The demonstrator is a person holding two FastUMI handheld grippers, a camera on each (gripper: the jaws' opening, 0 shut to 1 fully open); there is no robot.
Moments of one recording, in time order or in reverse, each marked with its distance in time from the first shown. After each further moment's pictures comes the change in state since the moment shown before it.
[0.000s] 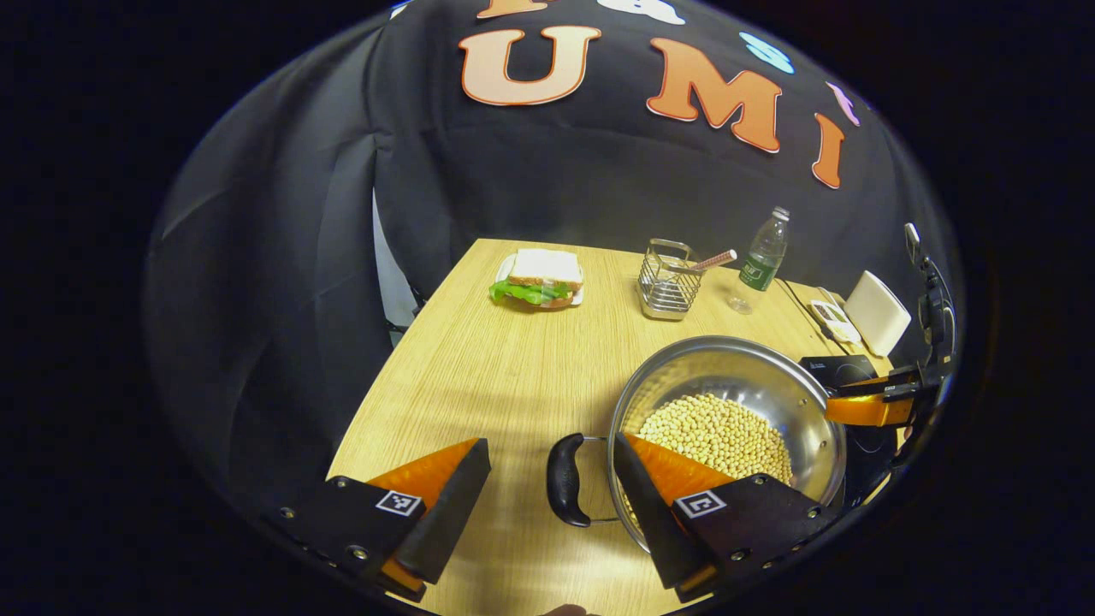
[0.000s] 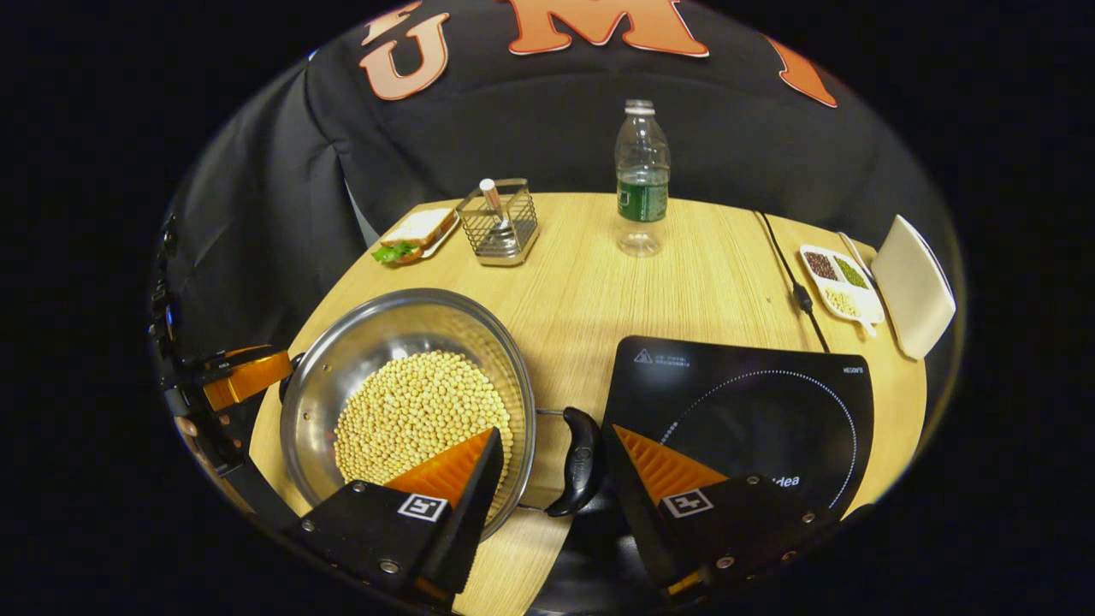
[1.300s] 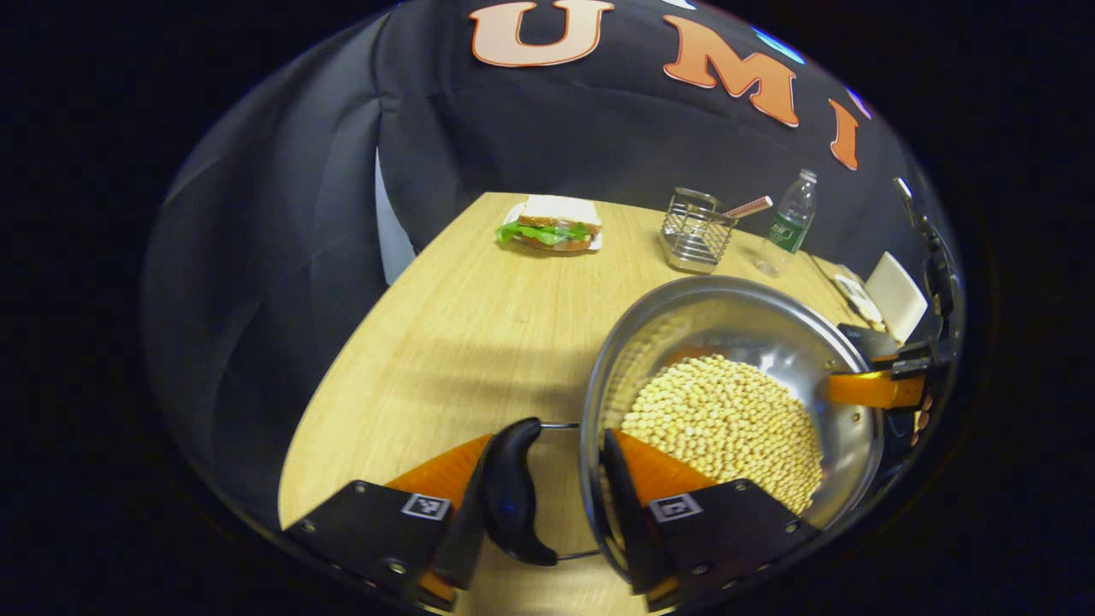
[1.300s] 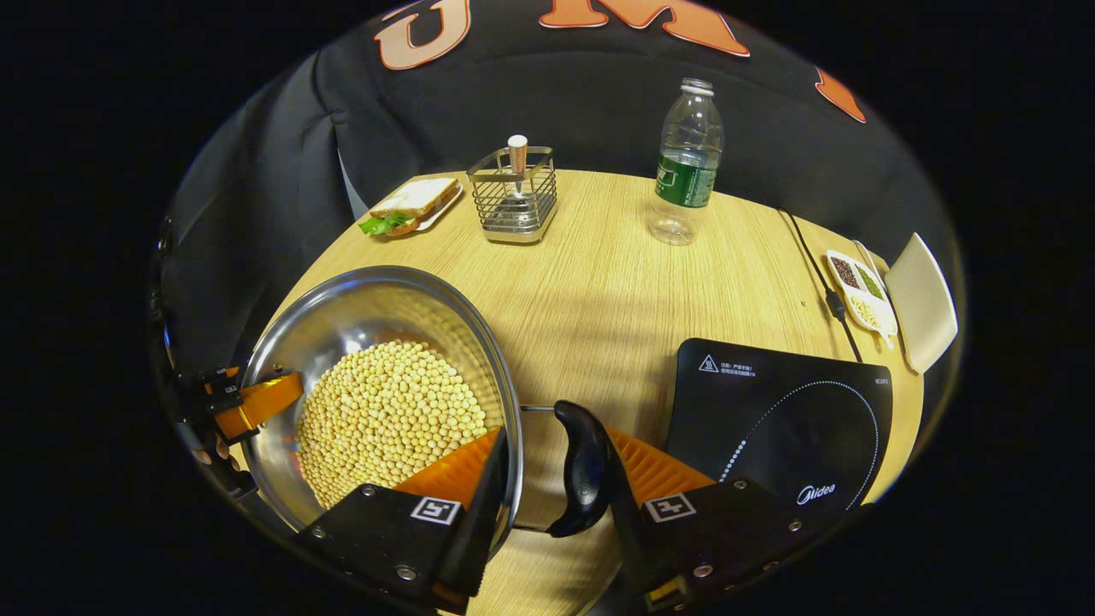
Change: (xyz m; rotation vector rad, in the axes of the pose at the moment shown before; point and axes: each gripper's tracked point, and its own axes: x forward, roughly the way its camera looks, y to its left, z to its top) left arm 0.033 0.011 -0.050 -0.034 0.067 0.054; right arm 0.051 0.013 0.007 -0.071 0.019 -0.053
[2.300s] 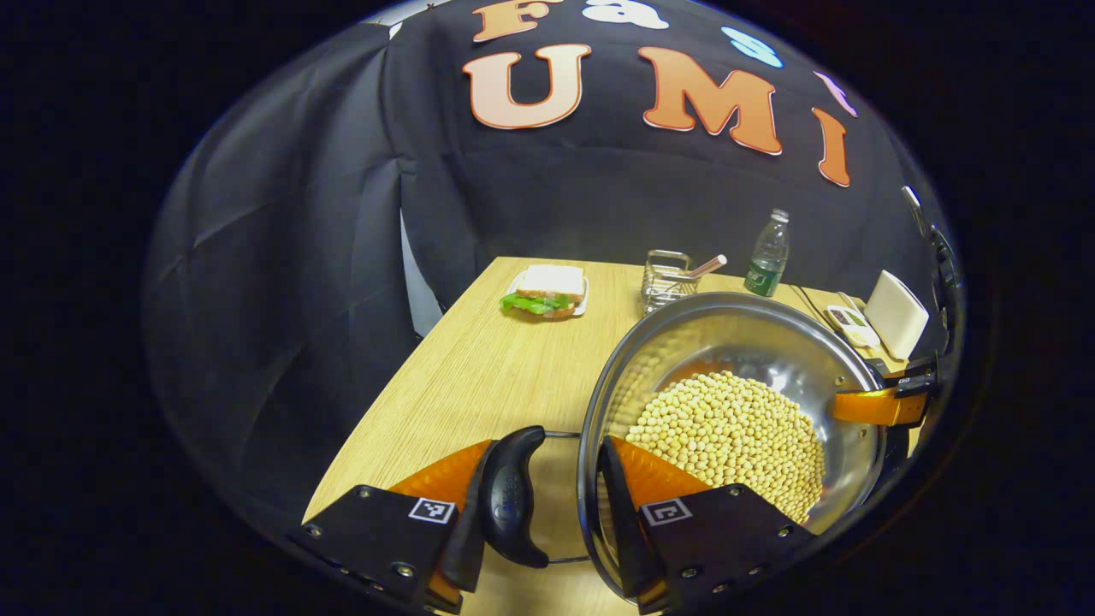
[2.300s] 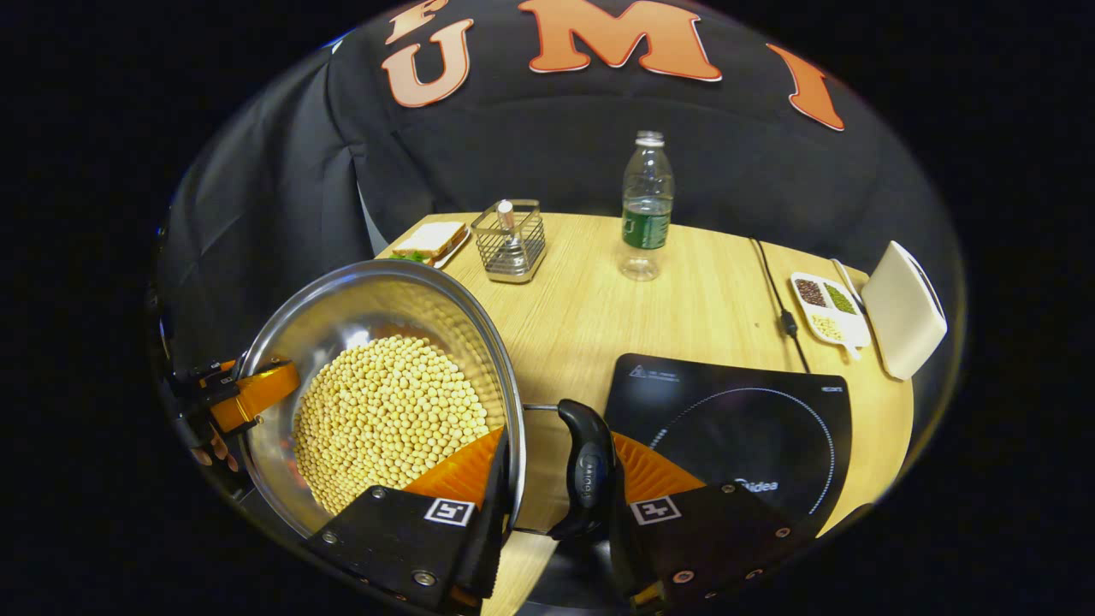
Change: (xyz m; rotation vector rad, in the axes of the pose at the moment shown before) left arm -0.081 -0.056 0.046 0.050 -0.166 0.090; right arm -0.055 -0.042 0.011 0.010 -0.140 0.001
